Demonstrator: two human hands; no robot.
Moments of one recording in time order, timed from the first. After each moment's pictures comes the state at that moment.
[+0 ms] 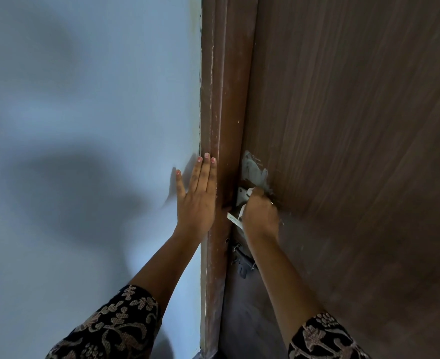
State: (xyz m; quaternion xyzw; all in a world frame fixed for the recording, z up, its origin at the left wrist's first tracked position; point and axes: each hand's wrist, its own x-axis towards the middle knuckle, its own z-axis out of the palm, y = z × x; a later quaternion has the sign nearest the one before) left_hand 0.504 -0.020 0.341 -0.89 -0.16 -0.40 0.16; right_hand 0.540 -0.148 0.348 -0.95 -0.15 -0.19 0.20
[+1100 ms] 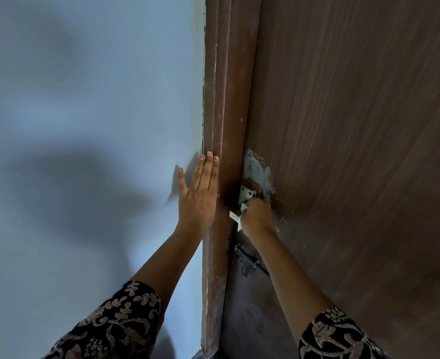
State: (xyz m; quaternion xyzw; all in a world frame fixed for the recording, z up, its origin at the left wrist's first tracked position) left_hand 0.504 -0.016 0.339 -0.89 -0.16 -0.39 0.16; right_hand 0.542 -0.143 0.342 -0.94 -0.13 -0.03 0.32
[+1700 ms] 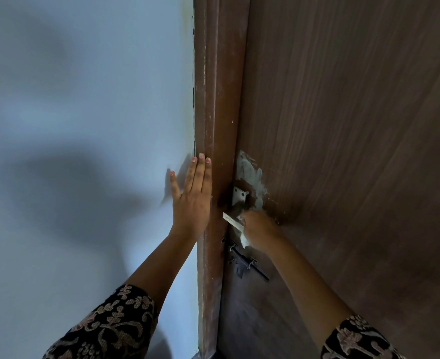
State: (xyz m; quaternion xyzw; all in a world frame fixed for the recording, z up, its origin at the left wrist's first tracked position) left_hand 0.507 -0.019 0.338 -0.89 -0.16 -0.40 0.13; right_hand 0.541 -0.178 0.341 -0.95 -0.27 0.02 0.18
